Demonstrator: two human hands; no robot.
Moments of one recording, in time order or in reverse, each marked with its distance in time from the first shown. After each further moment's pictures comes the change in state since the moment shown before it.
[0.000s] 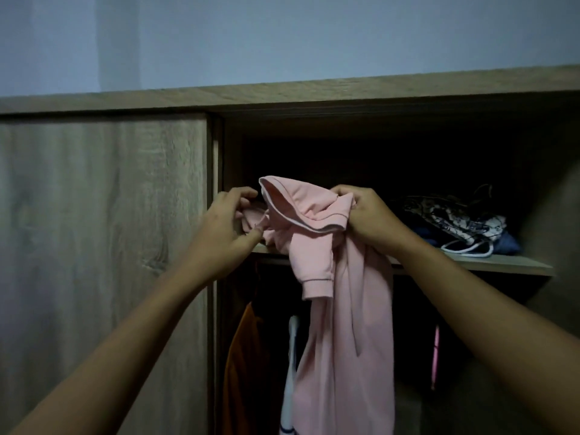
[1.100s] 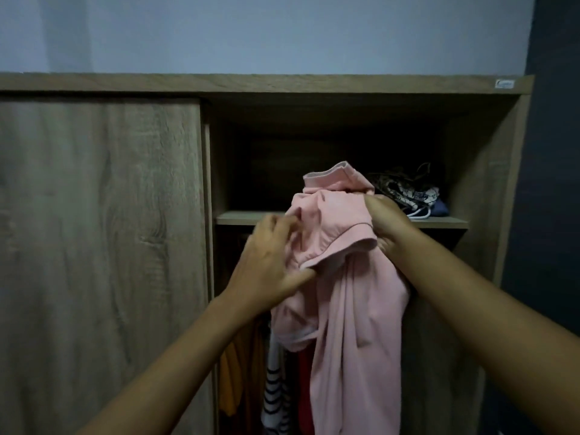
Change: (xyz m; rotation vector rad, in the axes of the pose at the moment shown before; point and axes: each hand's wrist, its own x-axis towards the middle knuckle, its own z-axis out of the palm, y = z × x) left_hand -0.095 0.063 0.013 -0.097 -0.198 0.208; right_hand -0.092 -0.078 0.005 0.601 0.453 0.584
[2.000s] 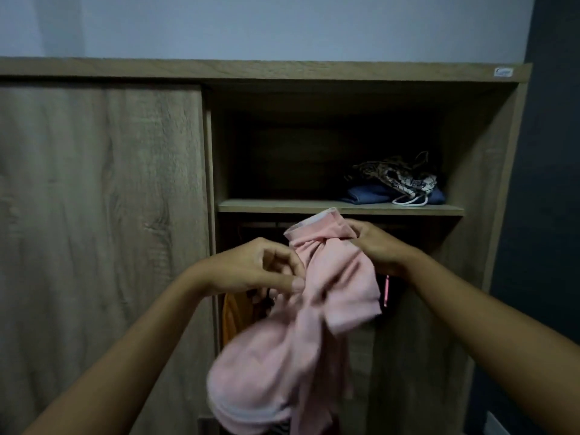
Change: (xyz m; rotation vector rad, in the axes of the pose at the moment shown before) left_hand -0.013 -0.009 -0.047 -0.715 -0.719 -0.247; right_hand -0.008 0.058 -0.039 -0.502 -0.473 0.031
